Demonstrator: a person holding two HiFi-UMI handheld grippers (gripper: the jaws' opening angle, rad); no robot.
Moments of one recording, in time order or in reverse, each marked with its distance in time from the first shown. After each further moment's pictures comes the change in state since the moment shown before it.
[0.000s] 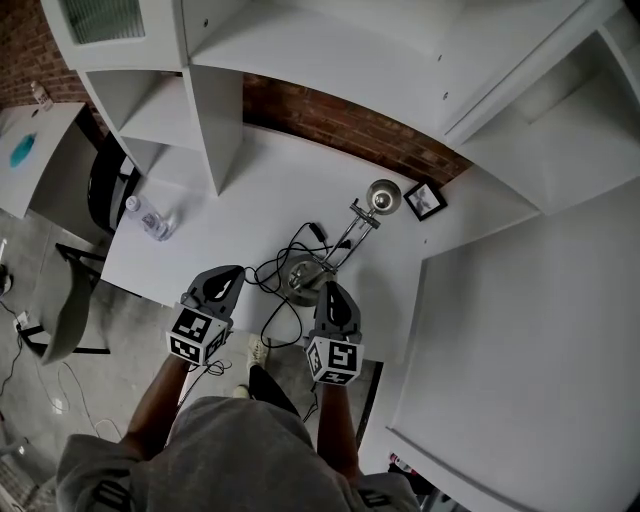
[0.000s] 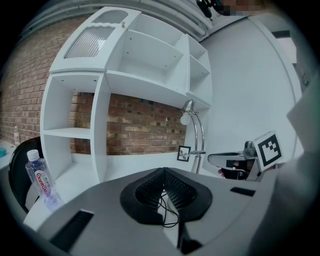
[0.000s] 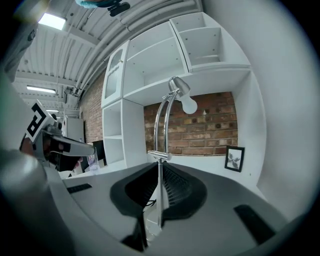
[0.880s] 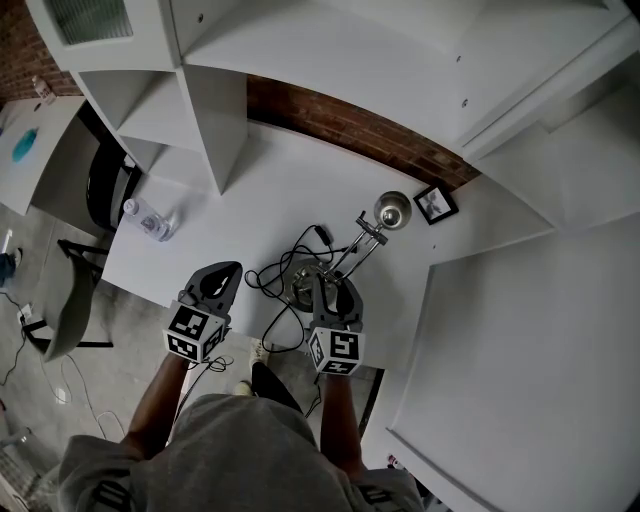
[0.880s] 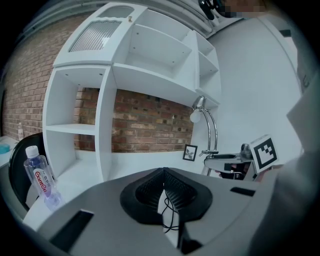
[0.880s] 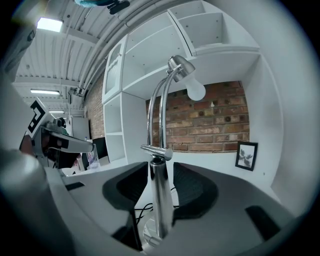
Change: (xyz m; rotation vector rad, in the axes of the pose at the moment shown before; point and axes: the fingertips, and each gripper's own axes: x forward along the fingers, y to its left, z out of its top) left arm 0.017 0.025 -0.004 -0.035 0.027 0.045; right arm 0.048 -0.002 -0.011 0.002 0.037 0.077
